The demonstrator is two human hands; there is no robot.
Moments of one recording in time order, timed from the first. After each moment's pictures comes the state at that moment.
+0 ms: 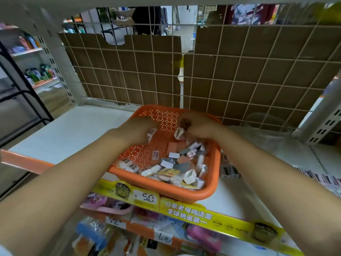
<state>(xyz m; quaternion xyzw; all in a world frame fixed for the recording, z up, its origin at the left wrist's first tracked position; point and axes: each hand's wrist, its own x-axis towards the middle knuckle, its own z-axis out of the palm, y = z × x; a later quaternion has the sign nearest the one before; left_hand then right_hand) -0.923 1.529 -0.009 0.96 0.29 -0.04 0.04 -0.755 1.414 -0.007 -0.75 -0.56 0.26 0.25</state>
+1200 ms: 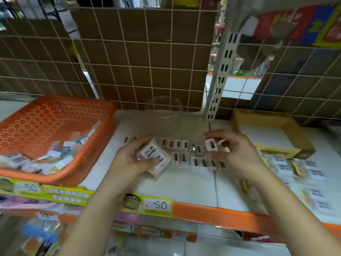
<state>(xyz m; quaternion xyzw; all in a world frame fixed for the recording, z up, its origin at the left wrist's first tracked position) -0.807 1.246 -0.037 0.68 0.25 0.24 0.65 -0.629 1.085 -0.017 -0.77 -0.39 0.16 0.48</state>
